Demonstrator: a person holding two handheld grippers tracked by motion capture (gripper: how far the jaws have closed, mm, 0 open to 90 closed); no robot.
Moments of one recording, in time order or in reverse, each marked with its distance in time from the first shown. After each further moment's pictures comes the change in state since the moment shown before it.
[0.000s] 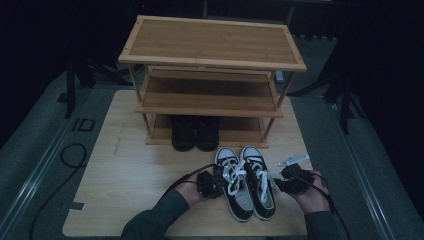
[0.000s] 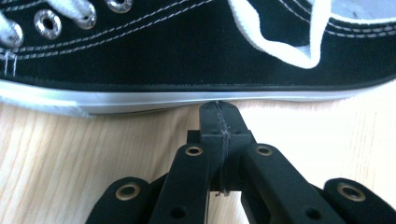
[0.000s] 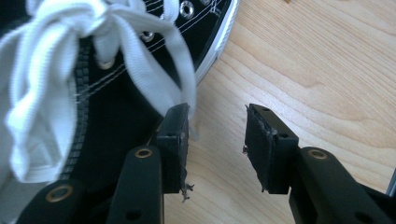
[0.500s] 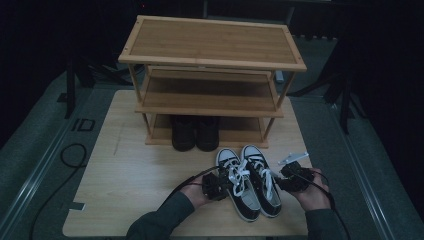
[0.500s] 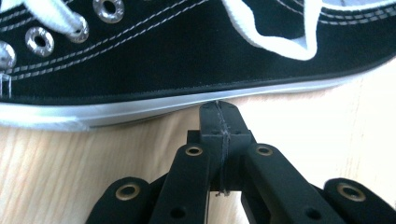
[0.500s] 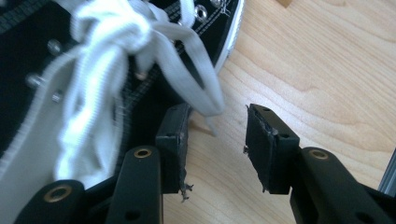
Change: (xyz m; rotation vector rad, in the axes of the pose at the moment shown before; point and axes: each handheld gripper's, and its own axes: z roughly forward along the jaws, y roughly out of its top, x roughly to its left) left arm -0.009 0.012 0.006 -0.010 -0.008 -0.005; right arm -0.001 0.006 -0.003 0.016 -0.001 -0.012
